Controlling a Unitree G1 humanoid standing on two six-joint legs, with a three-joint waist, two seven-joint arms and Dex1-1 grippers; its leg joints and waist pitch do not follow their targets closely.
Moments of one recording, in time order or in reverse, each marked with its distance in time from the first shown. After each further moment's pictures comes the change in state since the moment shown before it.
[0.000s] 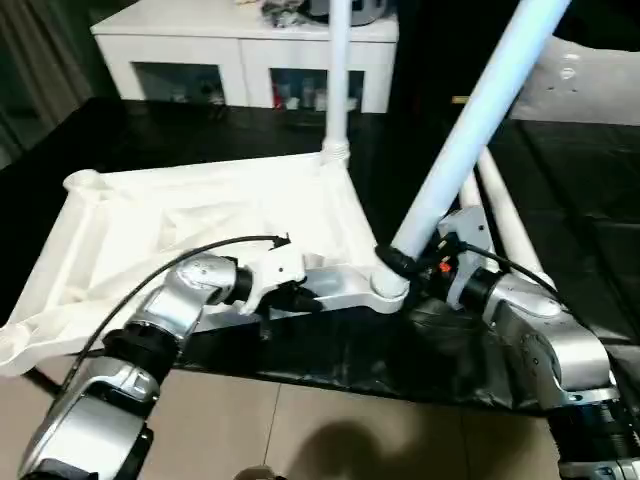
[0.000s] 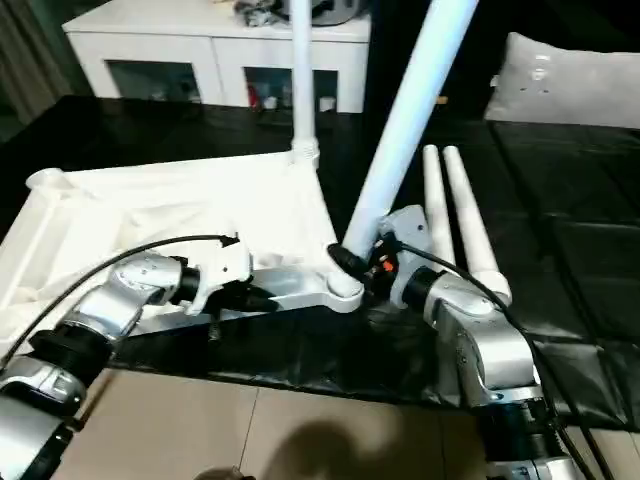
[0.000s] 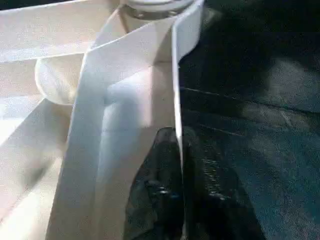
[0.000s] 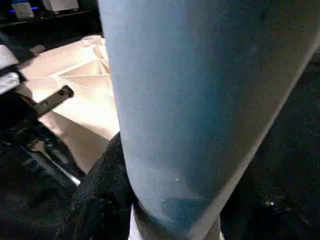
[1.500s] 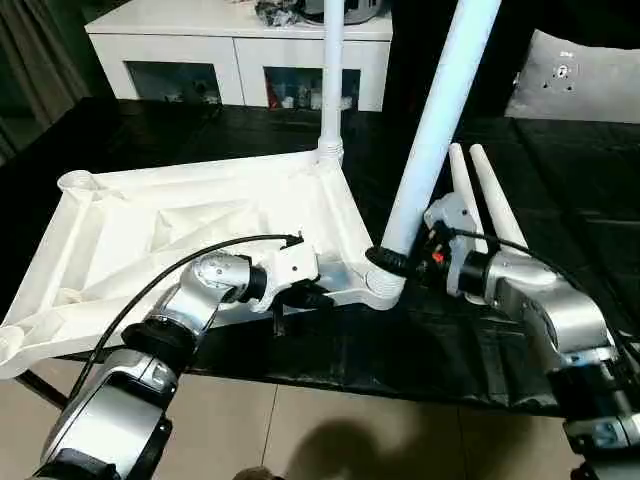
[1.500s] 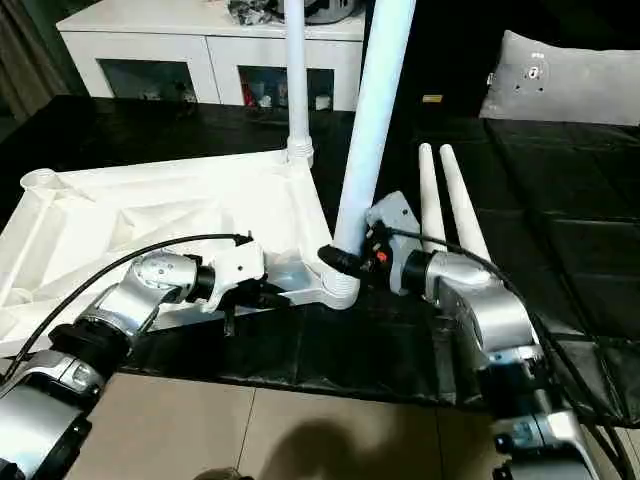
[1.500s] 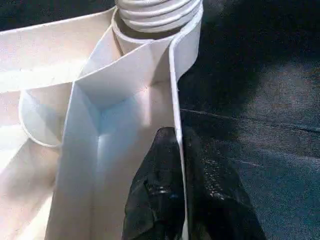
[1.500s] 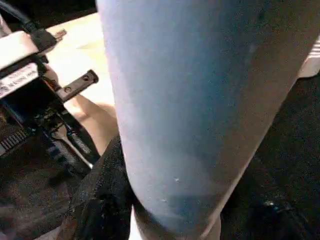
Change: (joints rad) left arm -0.043 -0.027 -0.016 0.073 0.048 -0.070 0.004; right arm -0.158 -0.071 0.066 0.172 -0.015 0.035 0.152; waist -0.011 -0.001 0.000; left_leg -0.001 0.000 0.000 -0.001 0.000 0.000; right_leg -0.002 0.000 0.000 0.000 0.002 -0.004
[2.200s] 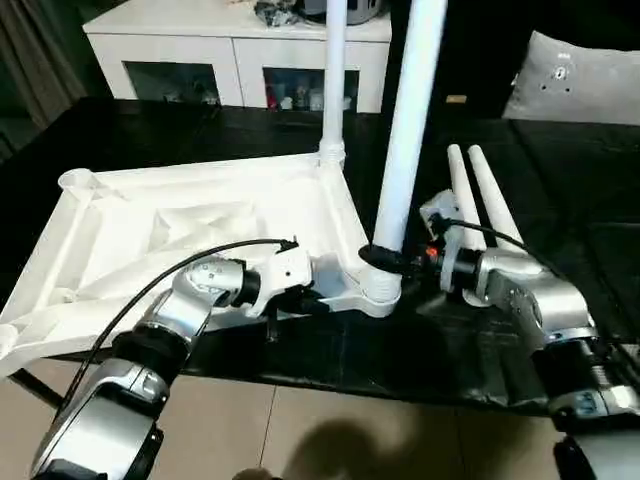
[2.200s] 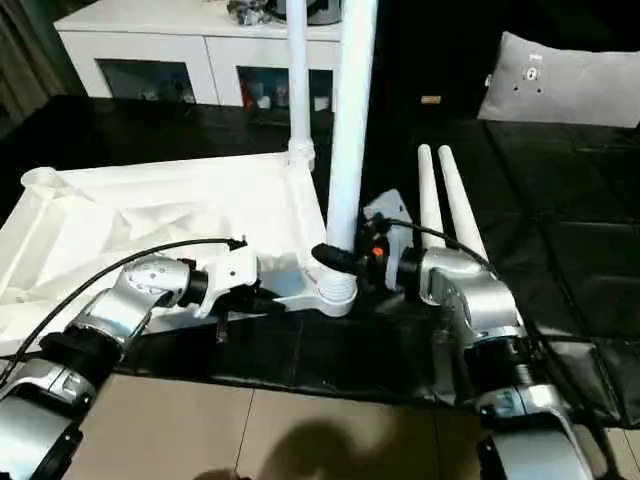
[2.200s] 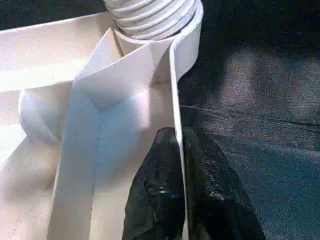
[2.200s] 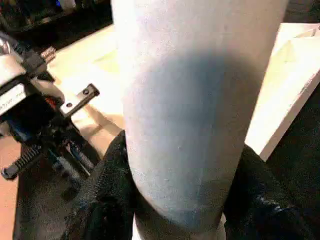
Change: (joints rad) left arm 0.044 0.016 0.016 -0.072 -0.005 0.020 -0.029; right arm -0.082 0.045 -0.034 0.227 0.047 -0.035 0.101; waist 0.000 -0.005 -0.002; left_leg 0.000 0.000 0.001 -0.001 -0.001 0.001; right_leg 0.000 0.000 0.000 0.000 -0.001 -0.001
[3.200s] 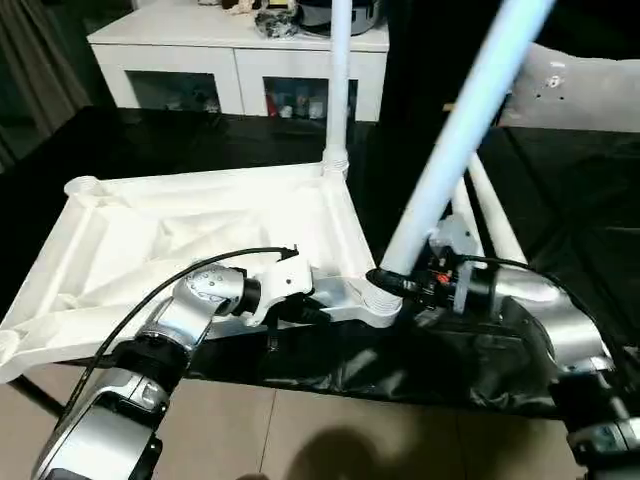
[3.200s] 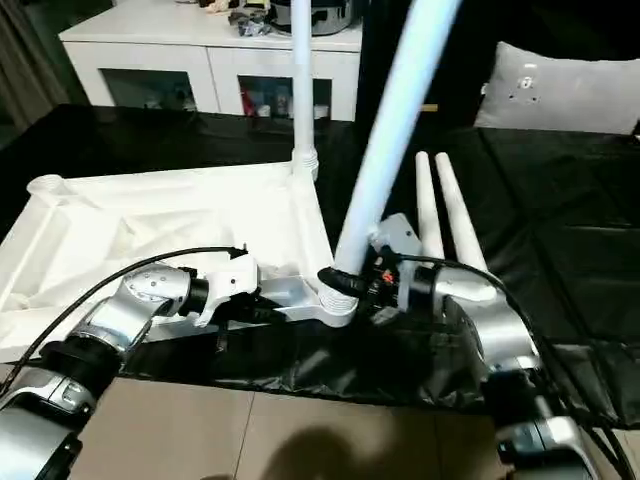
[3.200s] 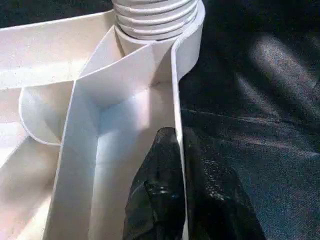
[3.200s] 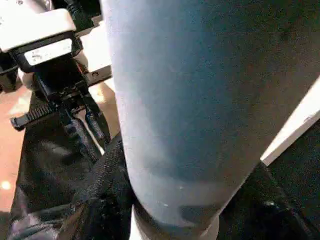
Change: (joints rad) left arm 0.033 0.001 0.001 -0.020 -0.001 0.015 -0.015; right arm 0.100 -0.067 0.080 -0.082 -0.081 -0.197 0.086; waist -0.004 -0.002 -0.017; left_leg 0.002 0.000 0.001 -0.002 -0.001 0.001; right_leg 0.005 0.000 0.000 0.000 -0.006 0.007
